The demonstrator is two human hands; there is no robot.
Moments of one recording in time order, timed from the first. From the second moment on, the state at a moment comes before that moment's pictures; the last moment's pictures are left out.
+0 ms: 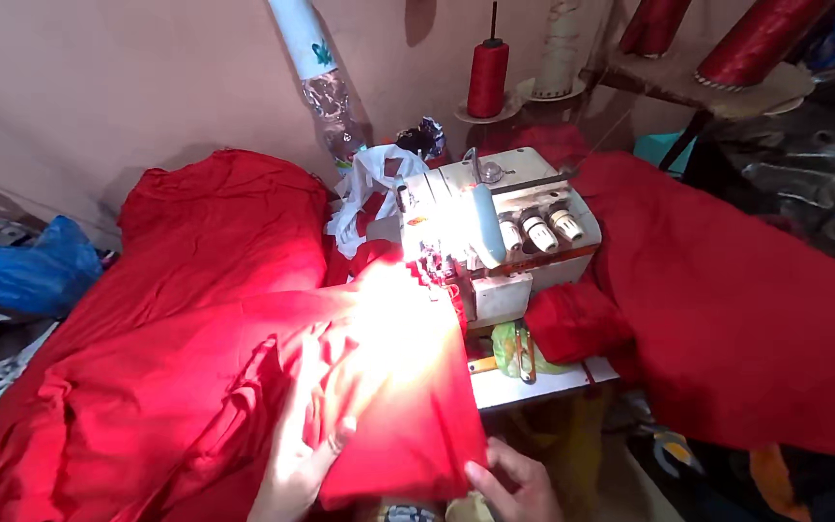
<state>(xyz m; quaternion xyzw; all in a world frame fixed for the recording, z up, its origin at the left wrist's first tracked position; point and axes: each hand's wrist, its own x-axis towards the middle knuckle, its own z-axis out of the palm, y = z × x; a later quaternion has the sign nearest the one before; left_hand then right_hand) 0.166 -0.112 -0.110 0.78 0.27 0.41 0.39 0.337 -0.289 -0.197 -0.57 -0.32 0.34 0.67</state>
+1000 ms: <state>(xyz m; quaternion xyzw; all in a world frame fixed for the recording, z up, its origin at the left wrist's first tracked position) 0.185 -0.017 -0.070 0.80 0.47 0.33 0.17 0.357 -0.203 -0.166 -0.51 -0.27 0.37 0.73</state>
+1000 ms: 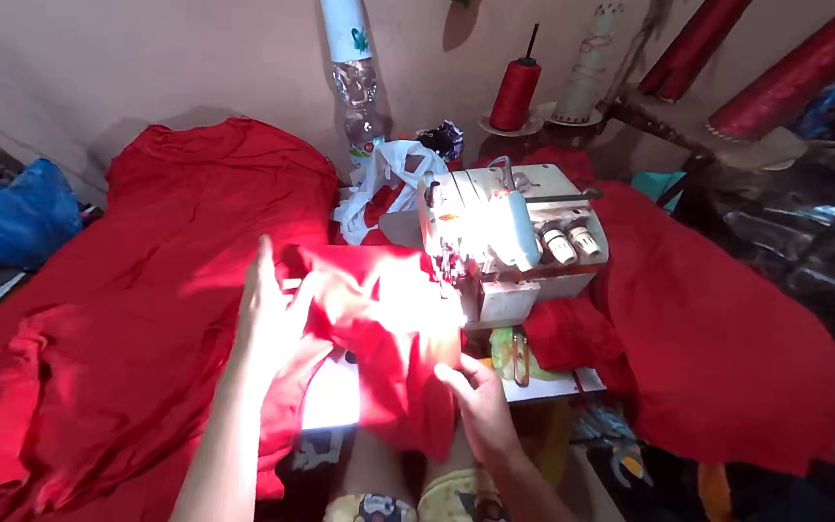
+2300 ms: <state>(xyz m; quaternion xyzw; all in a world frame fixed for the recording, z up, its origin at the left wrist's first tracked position) 0.174 -0.200 -0.270 0.66 0.49 0.37 0.43 0.337 -0.277 -0.276 -0.65 -0.22 0.30 0.67</state>
